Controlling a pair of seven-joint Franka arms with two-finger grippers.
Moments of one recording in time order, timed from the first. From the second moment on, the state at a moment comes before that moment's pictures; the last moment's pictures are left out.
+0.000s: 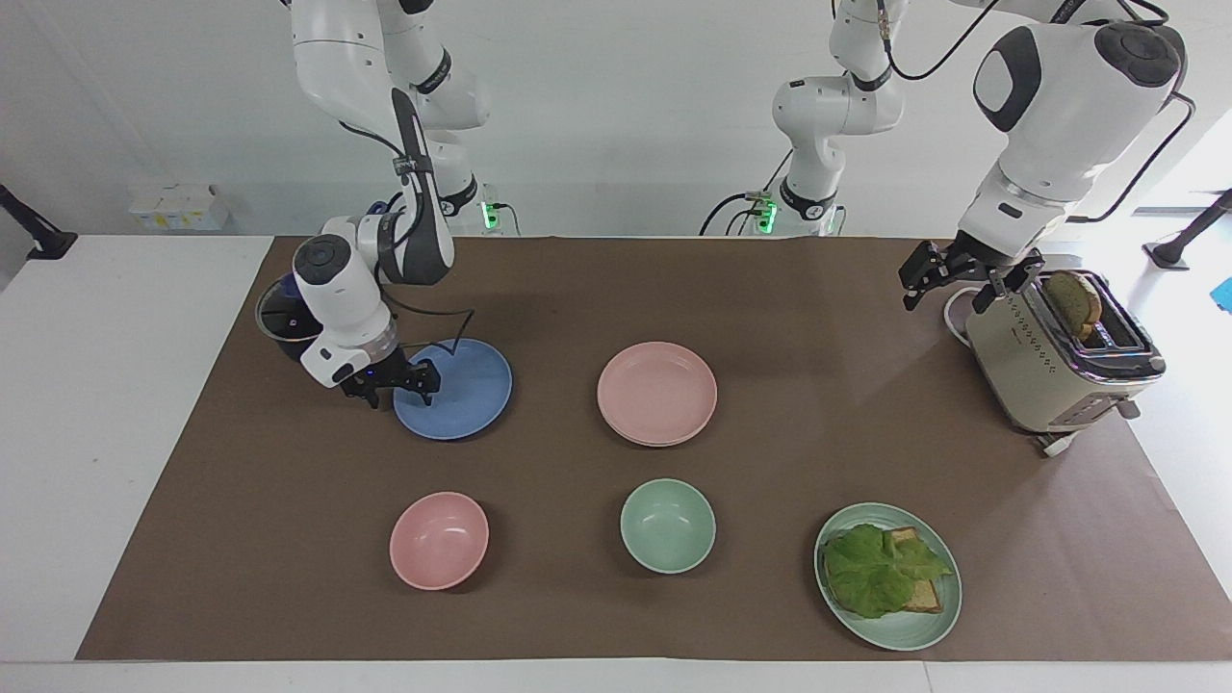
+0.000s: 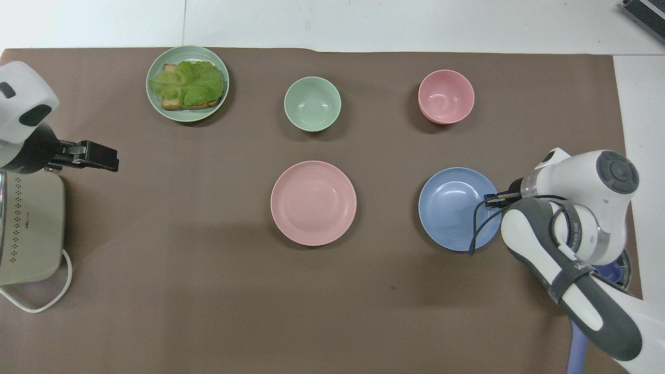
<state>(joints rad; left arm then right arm) -0.04 0.02 -0.05 -1.67 -0.03 1.71 0.01 -0.06 0.19 0.03 -2.20 0.11 2.36 -0.19</state>
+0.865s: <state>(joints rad) -0.04 0.02 -0.05 -1.67 -0.03 1.71 0.01 -0.01 0.10 0.10 -2.11 0.32 2.26 -0.10</state>
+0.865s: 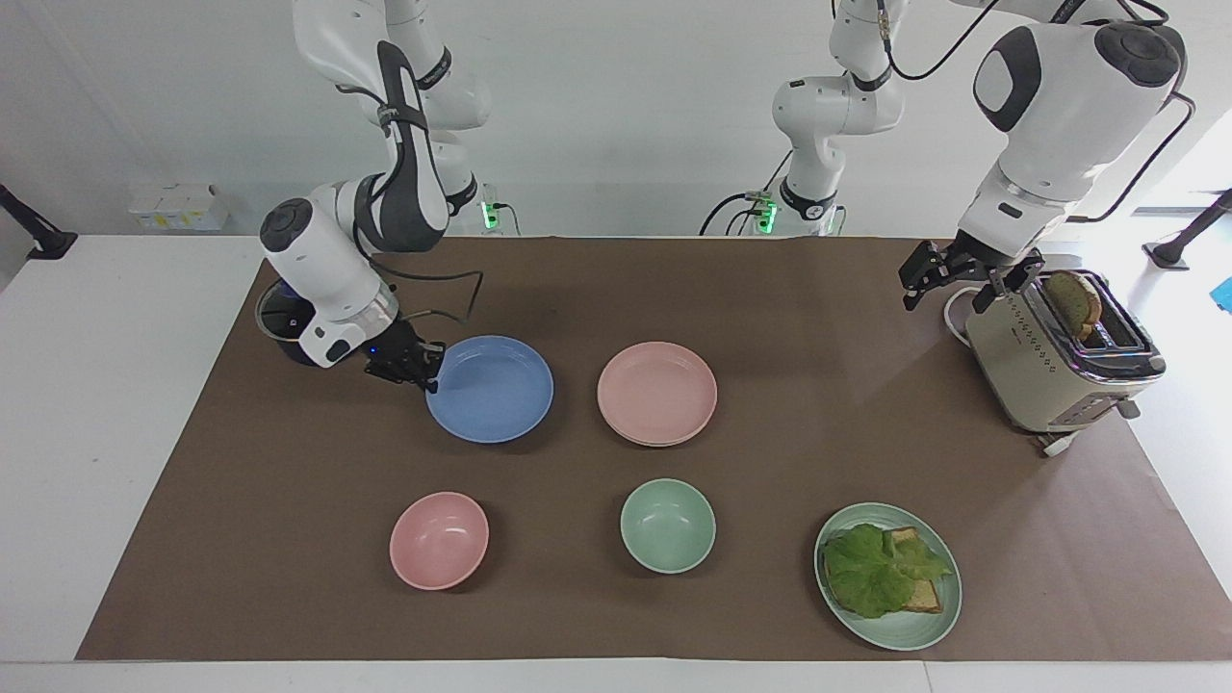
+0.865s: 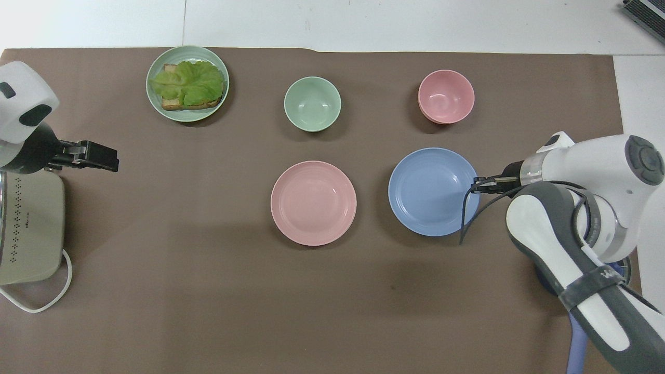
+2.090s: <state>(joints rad) -0.04 0.02 -0.05 -1.67 -0.03 1.71 0.01 0.38 0.20 0.12 -2.10 0.33 2.49 0.41</state>
